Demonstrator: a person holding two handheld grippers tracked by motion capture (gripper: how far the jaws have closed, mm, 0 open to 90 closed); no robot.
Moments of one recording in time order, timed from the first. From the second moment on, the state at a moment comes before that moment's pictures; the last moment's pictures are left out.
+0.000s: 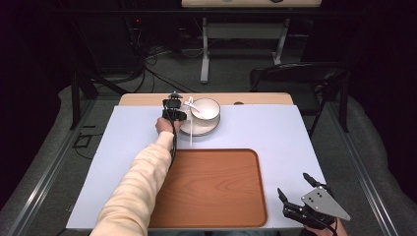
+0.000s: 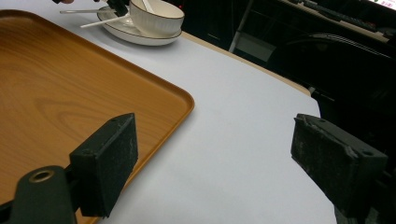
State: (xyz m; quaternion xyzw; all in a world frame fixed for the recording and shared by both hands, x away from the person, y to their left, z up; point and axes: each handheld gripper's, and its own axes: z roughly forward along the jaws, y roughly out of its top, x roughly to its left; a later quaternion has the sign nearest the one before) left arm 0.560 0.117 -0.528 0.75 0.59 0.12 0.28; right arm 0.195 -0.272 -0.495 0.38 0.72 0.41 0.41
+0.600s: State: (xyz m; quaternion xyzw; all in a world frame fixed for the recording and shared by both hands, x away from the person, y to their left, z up) left arm 0.557 0.144 -0.503 0.72 0.59 0.14 0.32; right arm 0.195 -0.273 -0.495 0.38 0.72 0.41 0.41
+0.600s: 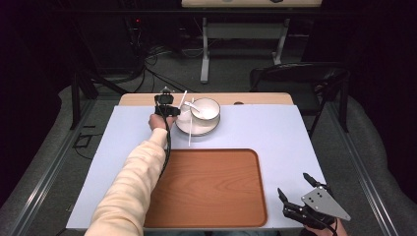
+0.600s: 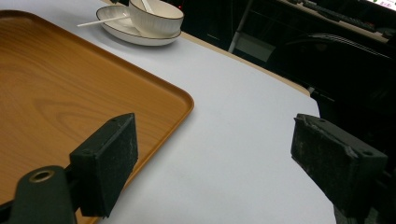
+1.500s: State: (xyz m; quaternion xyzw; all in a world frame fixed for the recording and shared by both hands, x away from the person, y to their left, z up) left arm 0.510 0.174 -0.466 0.71 0.58 0.13 0.38; right arm 0.195 -0.272 -0.495 0.38 0.72 0.41 0.41
